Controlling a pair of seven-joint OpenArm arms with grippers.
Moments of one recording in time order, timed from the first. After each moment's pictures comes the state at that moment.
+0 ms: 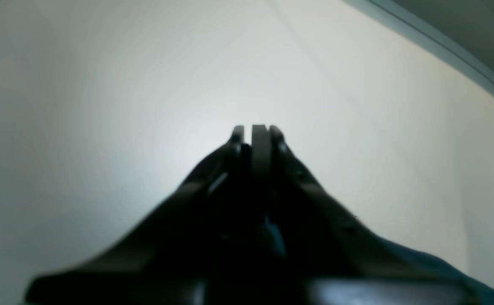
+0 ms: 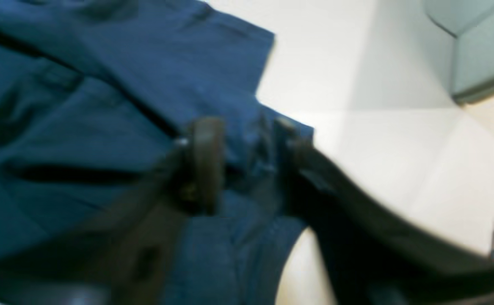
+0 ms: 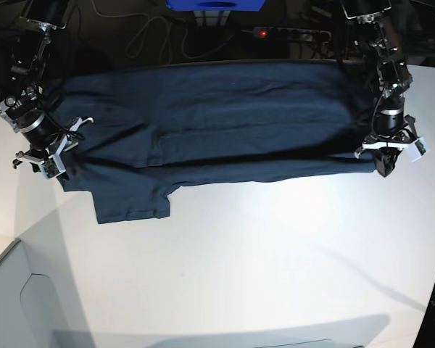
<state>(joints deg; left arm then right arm) 15.6 -12.3 -25.3 93.1 -33.7 -4.0 13.4 -12.1 13.9 25.9 99.6 2.9 46.8 -27.9</state>
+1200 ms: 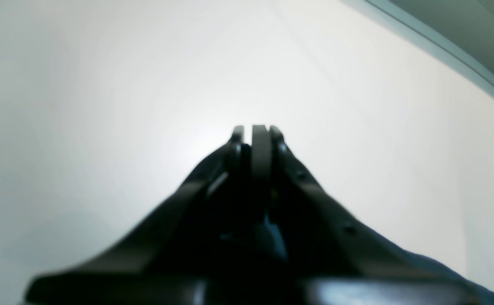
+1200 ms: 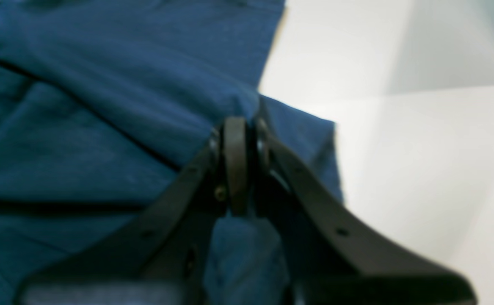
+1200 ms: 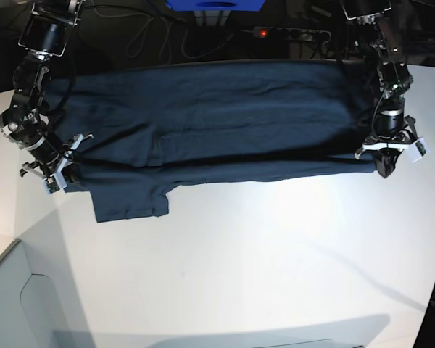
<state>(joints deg) 15.3 -12.3 -25.2 93.0 -33.7 -4.0 13.4 -2.8 15.5 24.0 85.3 2.3 46.8 -28.5</state>
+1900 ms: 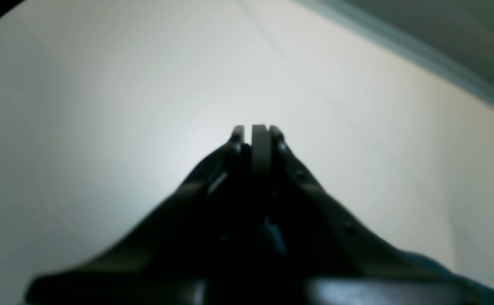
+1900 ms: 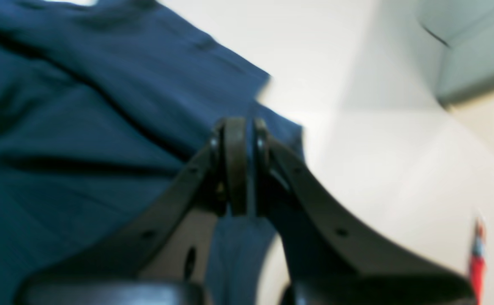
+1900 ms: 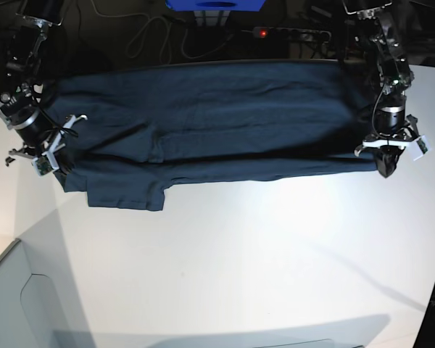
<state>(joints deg) 17.9 -12.2 -25.3 96.8 -33.7 -4.0 13.4 -14.2 15.5 27.7 101.8 2.8 46.8 -28.2</state>
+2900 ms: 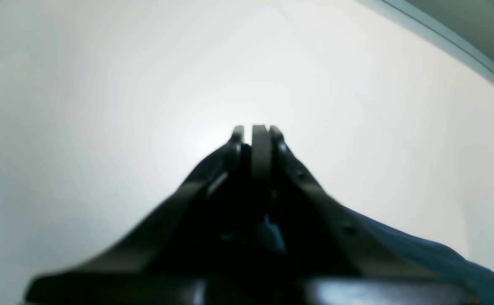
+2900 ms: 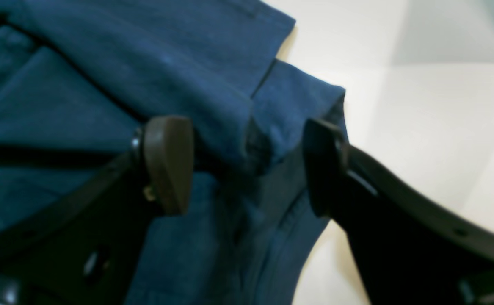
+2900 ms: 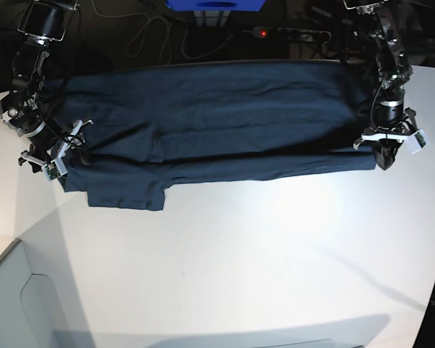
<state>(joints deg) 19.1 -12.1 -25.3 96.1 -33.7 -4.0 13.2 -8.0 15.5 24.1 88.8 2.4 46.8 -28.2</state>
